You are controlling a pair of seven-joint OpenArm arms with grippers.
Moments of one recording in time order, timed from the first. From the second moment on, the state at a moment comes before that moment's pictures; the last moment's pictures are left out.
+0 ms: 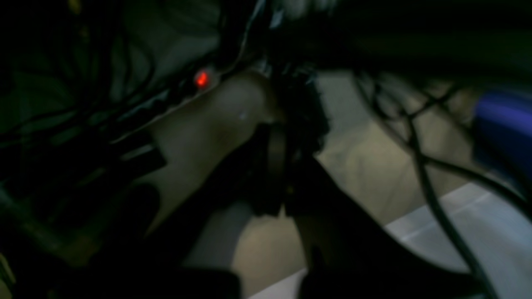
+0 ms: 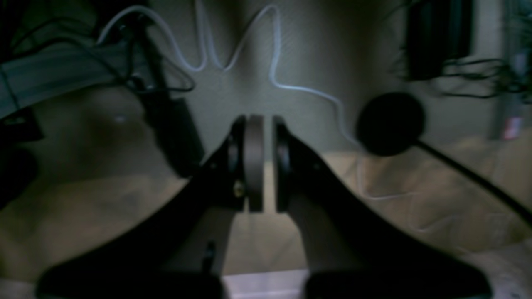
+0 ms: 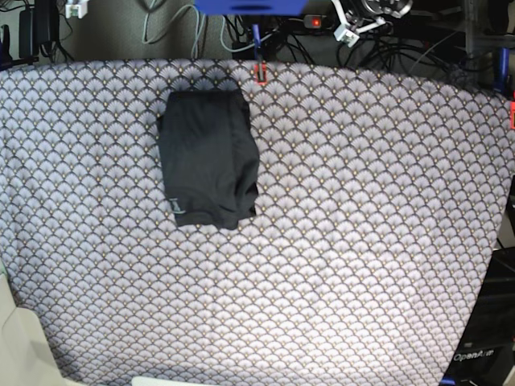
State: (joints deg) left arm 20.5 -5.9 -12.6 42.4 26.2 -33.5 0.9; right arm -23.7 3.0 61.1 43.9 -35.9 39.4 3.7
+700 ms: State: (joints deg) left arm 4.4 -3.8 -12.5 1.5 31.4 -2.6 -15.5; right arm -13.4 11.4 60.9 10.3 -51.1 24.4 14.6
